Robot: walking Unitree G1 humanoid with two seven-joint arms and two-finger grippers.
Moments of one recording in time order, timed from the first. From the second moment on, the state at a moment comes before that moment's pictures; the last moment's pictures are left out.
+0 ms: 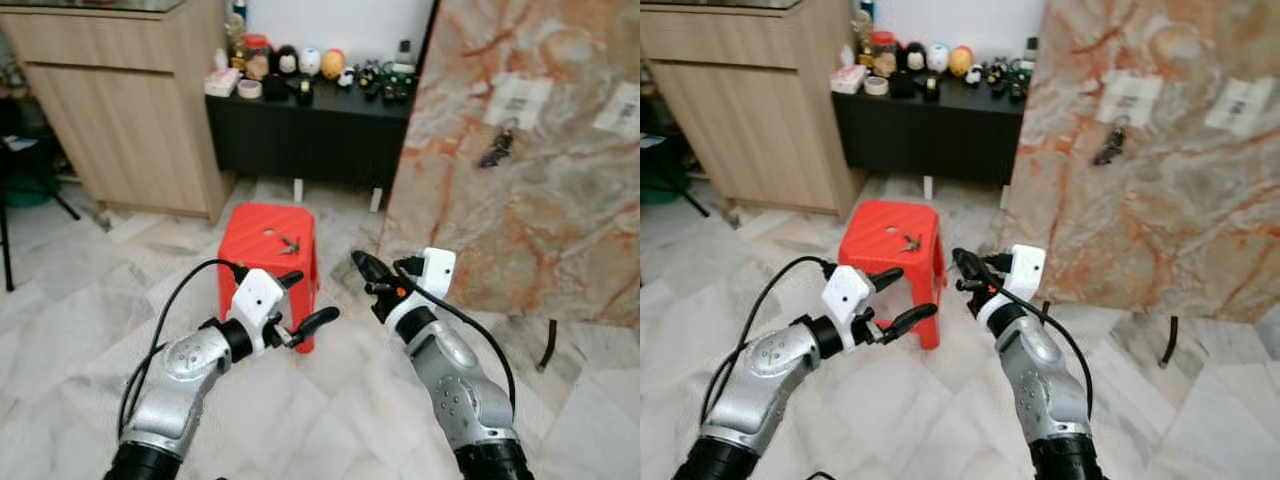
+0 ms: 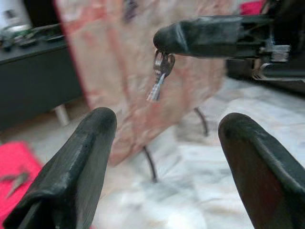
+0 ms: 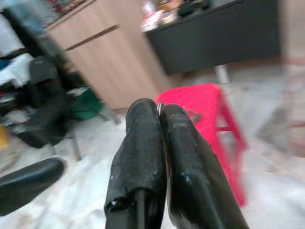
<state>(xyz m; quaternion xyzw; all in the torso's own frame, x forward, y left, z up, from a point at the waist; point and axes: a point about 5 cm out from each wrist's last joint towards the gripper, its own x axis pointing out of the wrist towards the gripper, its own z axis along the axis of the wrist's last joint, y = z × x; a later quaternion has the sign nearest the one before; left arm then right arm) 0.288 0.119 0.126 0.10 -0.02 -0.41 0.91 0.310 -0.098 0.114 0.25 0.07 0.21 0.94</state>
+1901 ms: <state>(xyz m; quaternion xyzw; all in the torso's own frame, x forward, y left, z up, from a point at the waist) 0.281 0.101 0.127 0.08 0.01 -0.50 0.86 0.294 -0.066 0.123 0.21 0.15 0.28 0.92</state>
